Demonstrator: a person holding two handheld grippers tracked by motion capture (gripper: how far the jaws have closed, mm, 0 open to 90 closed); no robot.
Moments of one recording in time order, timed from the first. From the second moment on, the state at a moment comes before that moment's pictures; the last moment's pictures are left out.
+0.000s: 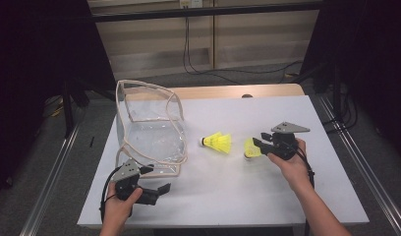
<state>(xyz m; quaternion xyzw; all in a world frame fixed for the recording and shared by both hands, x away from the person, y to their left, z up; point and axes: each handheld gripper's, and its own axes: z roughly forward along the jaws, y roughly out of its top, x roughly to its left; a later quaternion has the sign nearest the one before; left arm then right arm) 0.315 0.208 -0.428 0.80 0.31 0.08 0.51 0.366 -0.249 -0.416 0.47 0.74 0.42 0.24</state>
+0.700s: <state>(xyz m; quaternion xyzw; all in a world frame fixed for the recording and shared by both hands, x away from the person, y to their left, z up) 0.315 0.207 -0.428 0.80 0.31 0.08 0.51 0.365 -0.251 -0.419 0.45 0.75 0.41 0.23</state>
